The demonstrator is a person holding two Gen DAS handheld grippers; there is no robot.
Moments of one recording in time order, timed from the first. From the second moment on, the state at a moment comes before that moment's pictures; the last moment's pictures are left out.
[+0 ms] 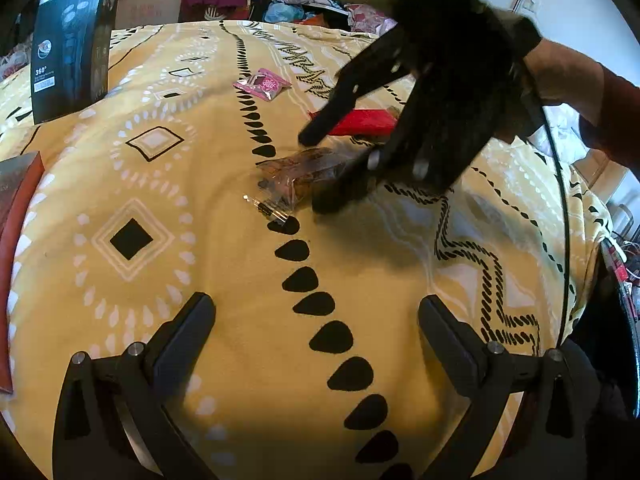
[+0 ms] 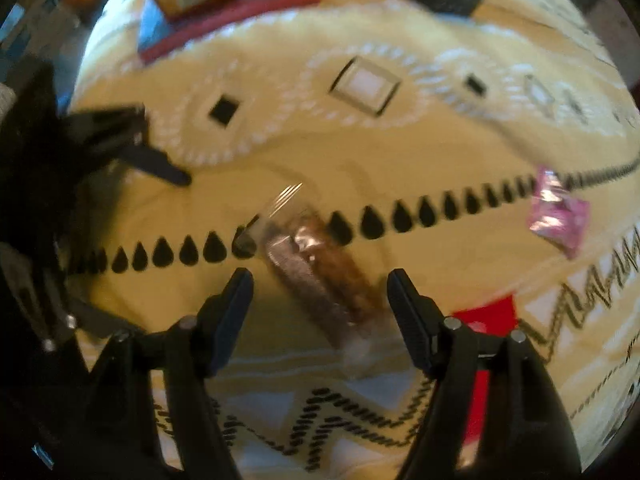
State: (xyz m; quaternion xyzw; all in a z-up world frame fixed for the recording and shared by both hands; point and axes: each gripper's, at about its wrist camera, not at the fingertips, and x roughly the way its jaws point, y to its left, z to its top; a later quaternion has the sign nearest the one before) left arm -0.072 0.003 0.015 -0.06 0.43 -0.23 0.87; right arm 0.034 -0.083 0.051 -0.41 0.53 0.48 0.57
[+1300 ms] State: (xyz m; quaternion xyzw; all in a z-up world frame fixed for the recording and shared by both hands) left arm 0.066 -0.197 0.071 0.09 0.37 -0.37 0.85; right arm -0.061 -0.370 0.108 0.23 0.39 0.14 0.88
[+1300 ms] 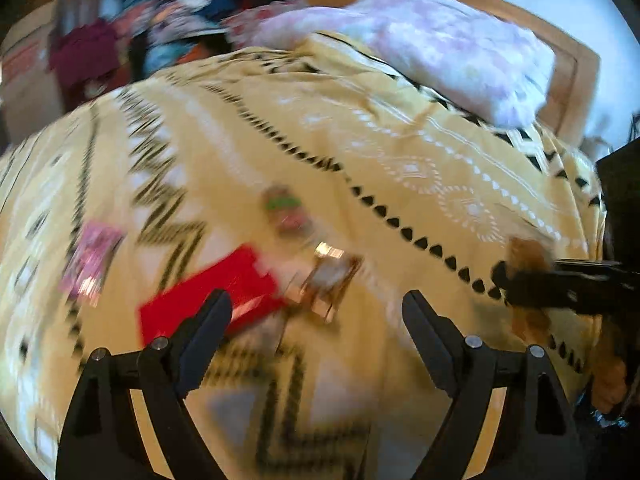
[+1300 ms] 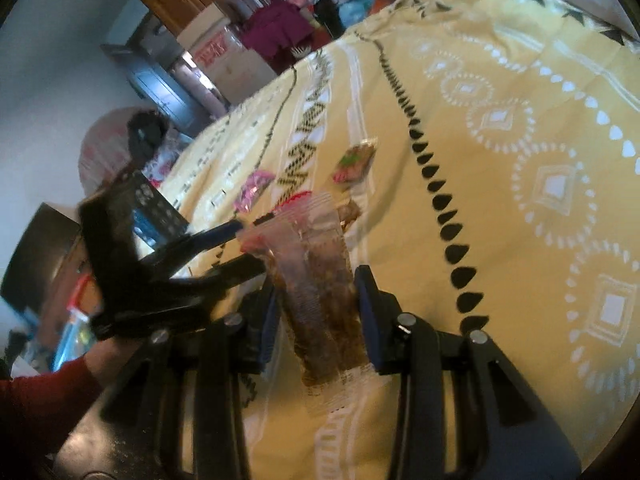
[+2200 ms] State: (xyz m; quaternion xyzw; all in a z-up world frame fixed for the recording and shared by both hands) left arm 0.031 -0.177 0.064 0.13 0.43 -0.31 0.84; right arm -0.072 -0.365 0.107 0.23 0.38 0.17 0.88
